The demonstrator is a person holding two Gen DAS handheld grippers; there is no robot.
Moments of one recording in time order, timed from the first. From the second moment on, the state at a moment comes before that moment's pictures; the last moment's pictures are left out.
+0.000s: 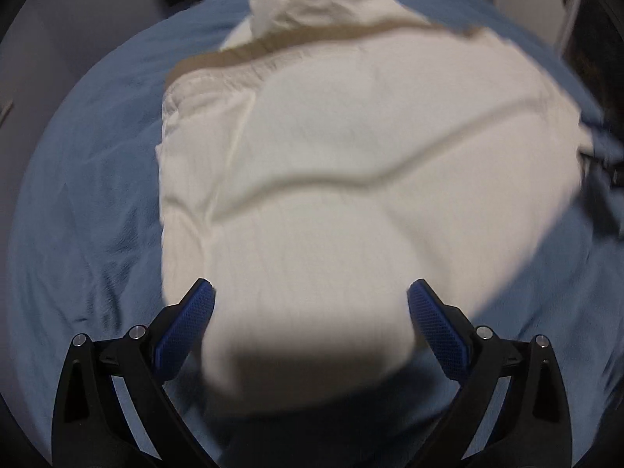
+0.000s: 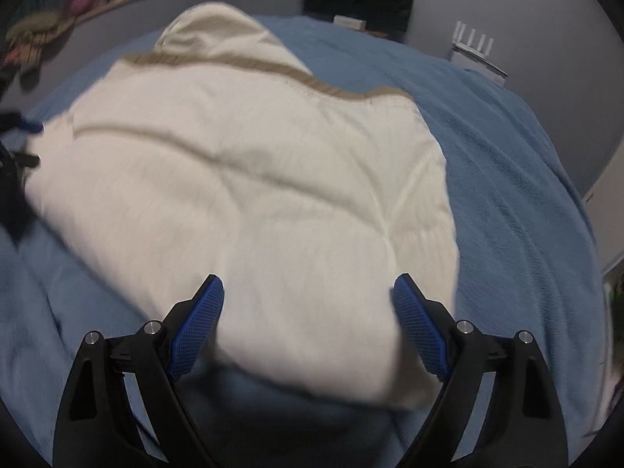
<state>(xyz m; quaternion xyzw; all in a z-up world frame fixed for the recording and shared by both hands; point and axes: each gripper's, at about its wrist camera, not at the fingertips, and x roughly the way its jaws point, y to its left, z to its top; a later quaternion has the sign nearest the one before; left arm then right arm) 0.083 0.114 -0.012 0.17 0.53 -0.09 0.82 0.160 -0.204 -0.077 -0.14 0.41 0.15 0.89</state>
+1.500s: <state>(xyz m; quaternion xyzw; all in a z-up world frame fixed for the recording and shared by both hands) 0.207 0.255 -0.041 -0.15 0.48 -0.18 0.84 0.343 -0.309 -0.121 0.23 0.50 0.22 0.81</state>
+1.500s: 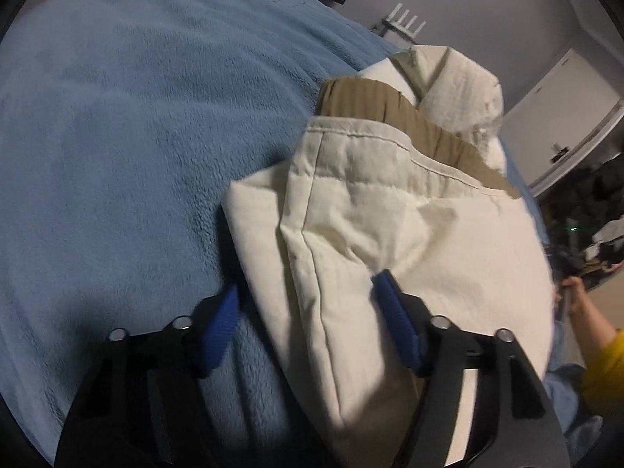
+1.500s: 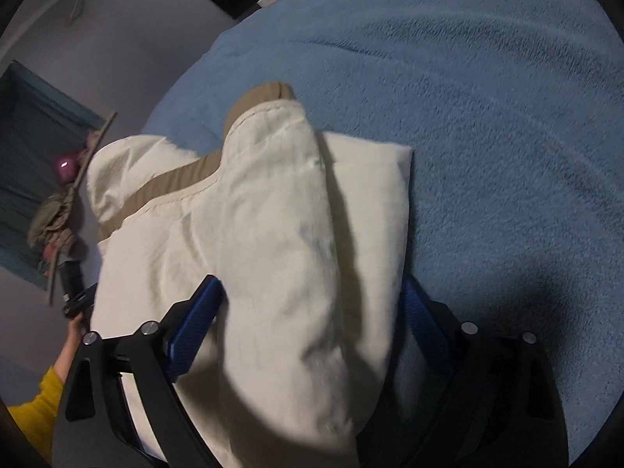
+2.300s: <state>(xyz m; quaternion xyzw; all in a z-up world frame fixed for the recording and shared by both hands) 0.159 0.228 0.032 -0.05 0.39 -0.18 0.90 0.289 -0.248 -0.036 0.09 0.34 0.21 0.91</state>
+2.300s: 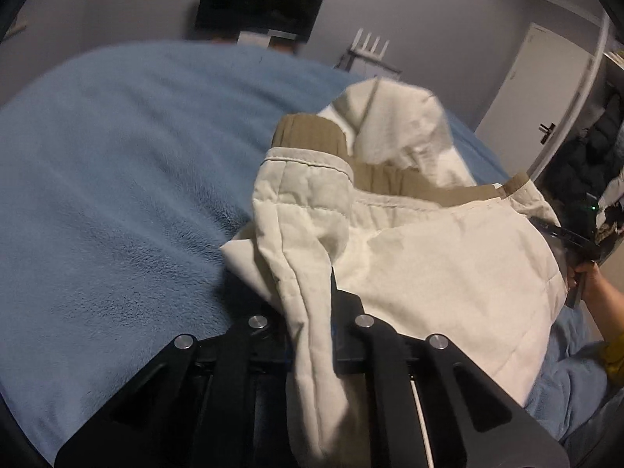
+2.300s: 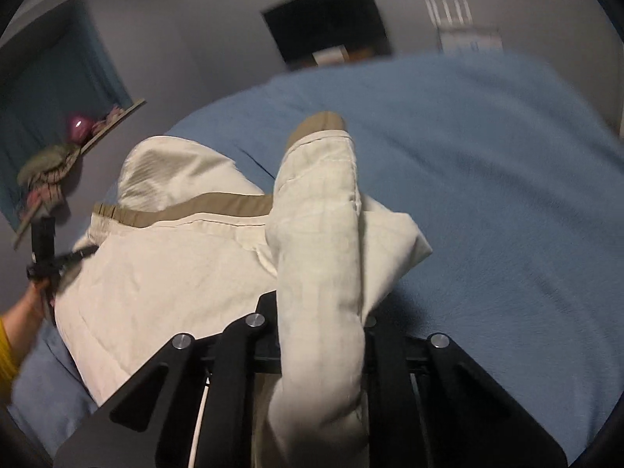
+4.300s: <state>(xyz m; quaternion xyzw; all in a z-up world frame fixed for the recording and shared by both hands) 0.300 0.020 -0.034 0.06 0.46 -0.11 0.88 0.386 -0.208 -0.054 0.01 0.42 0.02 0.91</state>
